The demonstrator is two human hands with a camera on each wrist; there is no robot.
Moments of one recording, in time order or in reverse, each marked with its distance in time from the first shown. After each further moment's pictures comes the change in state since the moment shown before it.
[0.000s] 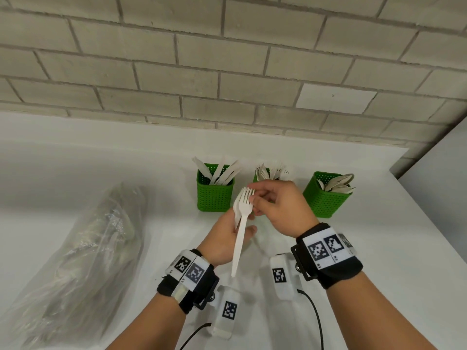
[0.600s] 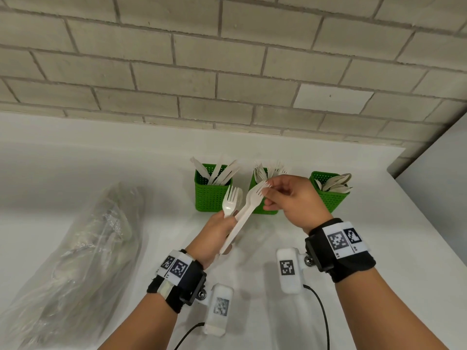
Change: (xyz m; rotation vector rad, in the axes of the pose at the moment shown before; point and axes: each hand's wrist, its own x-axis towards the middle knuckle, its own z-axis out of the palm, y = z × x) left_hand -0.003 0.001 -0.011 -0.474 -0.022 -0.350; right_hand 0.004 0.008 -0.022 0.278 0.067 0.168
